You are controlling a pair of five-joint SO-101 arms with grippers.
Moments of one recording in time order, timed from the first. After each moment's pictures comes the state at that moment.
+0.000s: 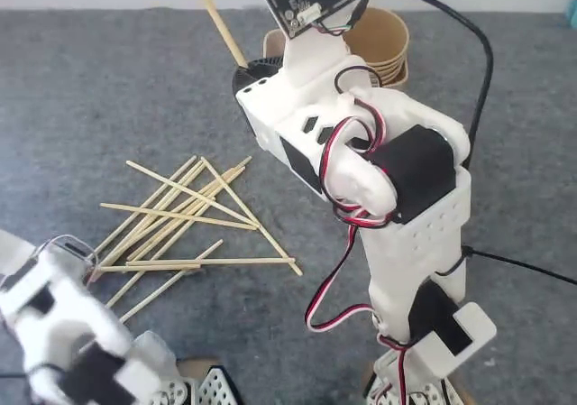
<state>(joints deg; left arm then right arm) -57.5 -15.8 60.9 38.0 16.2 -39.7 3.5 -64.0 97.1 0.7</state>
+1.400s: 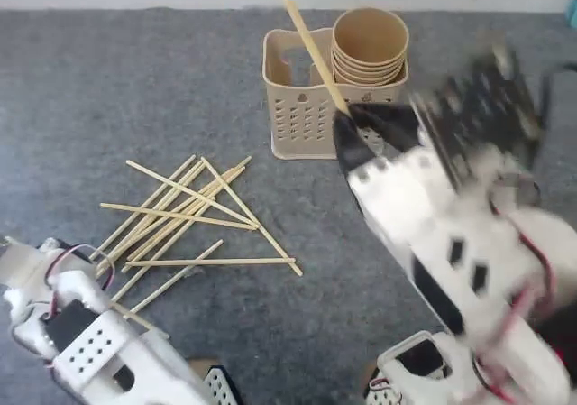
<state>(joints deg) -54.5 -68.8 80.0 39.9 16.2 -32.7 -31.3 -41.5 99.3 9.8</state>
